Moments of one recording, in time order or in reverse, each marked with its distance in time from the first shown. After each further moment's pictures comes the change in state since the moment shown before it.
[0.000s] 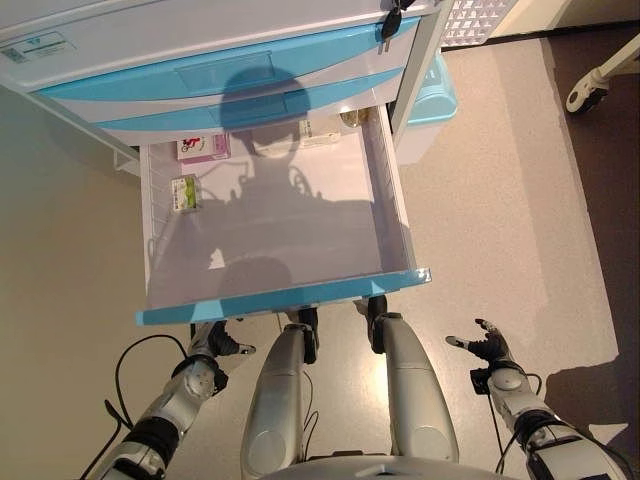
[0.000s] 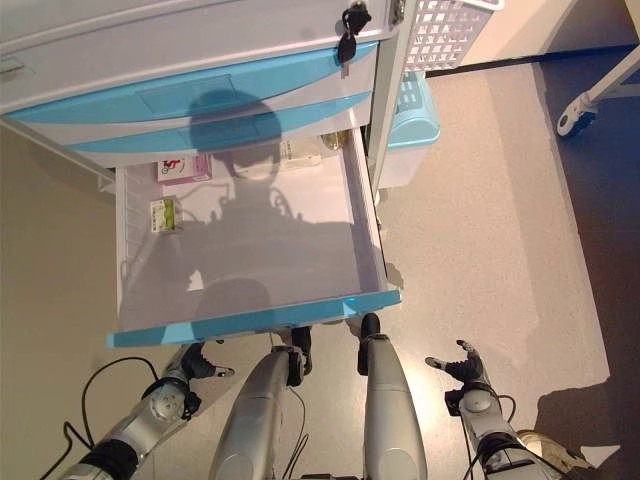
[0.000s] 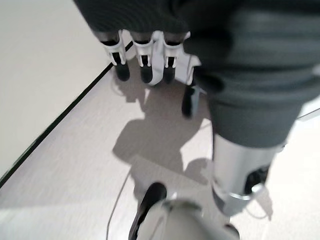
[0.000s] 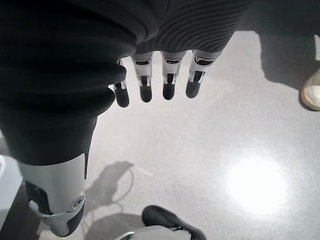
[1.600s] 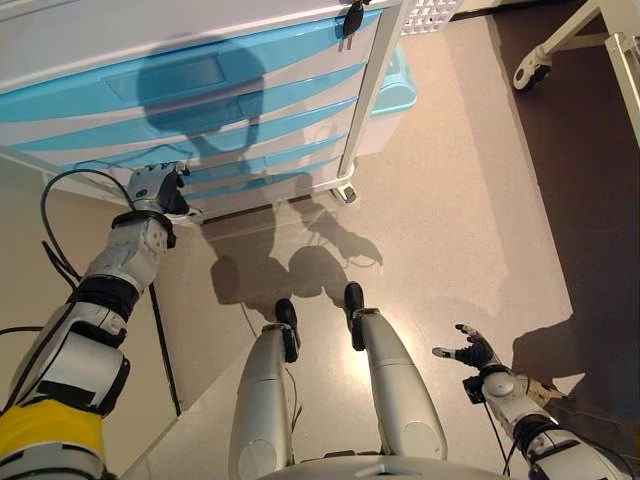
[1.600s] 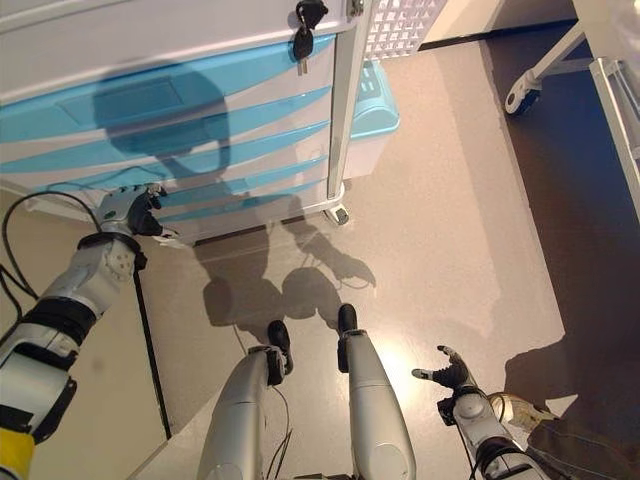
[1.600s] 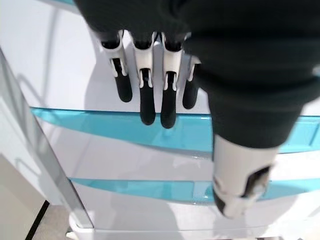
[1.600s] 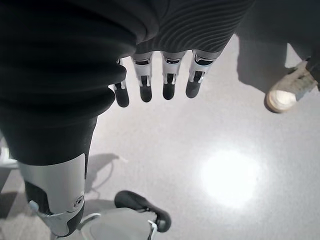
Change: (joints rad) left arm -0.660 0.251 -0.128 0.199 0.081 0.108 0.035; right arm 0.026 0.012 0.116 -0.016 -0.033 0.000 0.075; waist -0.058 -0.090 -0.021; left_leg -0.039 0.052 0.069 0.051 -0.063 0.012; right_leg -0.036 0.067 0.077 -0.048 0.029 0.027
